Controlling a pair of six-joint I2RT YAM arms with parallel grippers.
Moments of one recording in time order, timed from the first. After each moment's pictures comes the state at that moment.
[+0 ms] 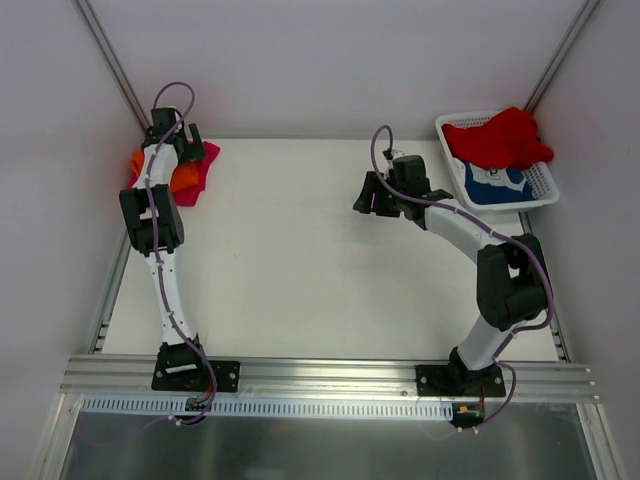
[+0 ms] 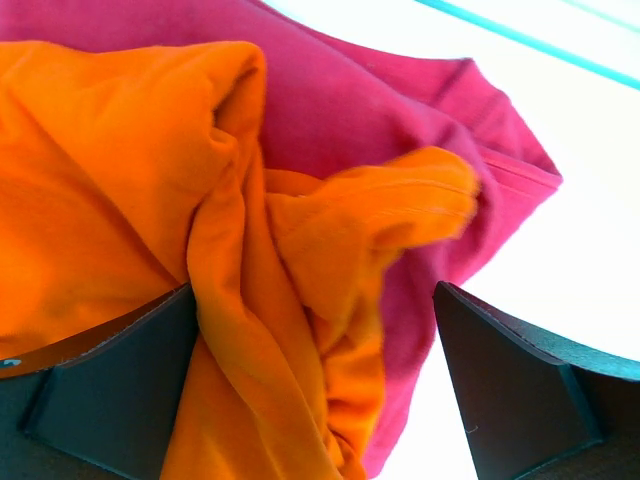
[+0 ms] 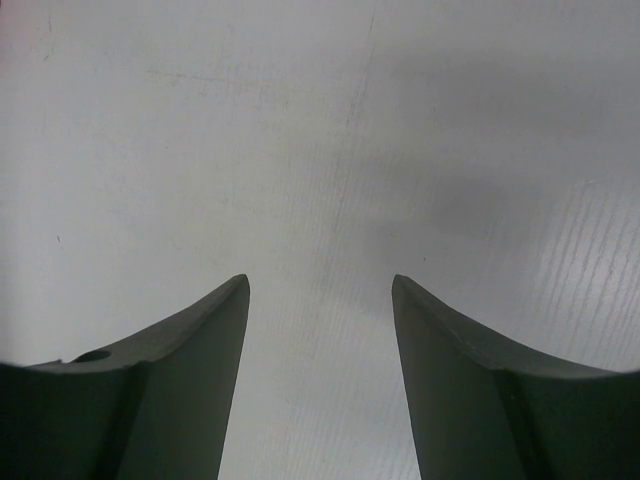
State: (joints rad) left arm 0.19 2.48 2.20 -0.48 -0.05 -0.14; right arm 0.40 1.71 1.19 -0.19 -0.20 0.43
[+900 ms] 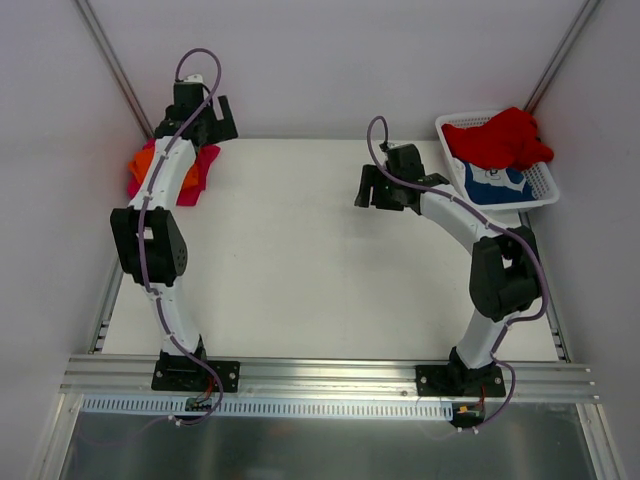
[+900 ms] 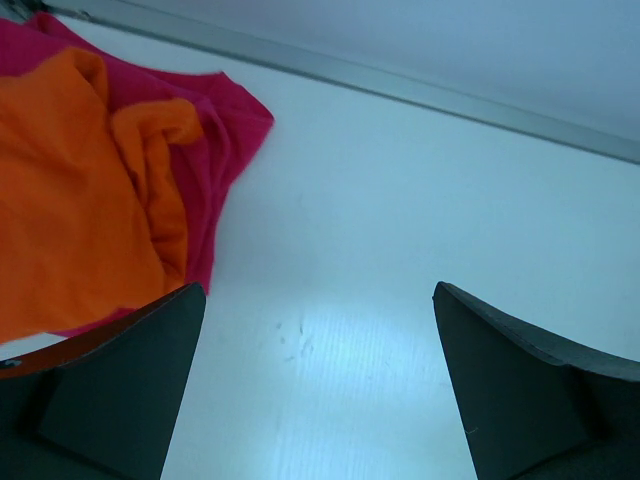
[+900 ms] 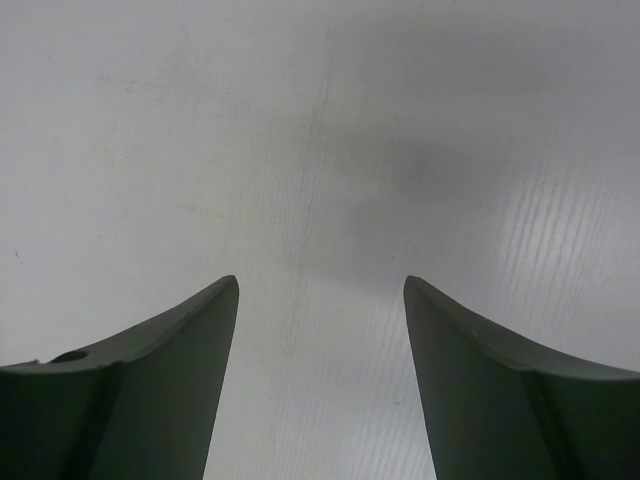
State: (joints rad) left arm -0.01 1.99 1.93 -0.52 -0.09 -0.23; right arm 0.40 1.78 1.37 -0.37 -0.12 0.39
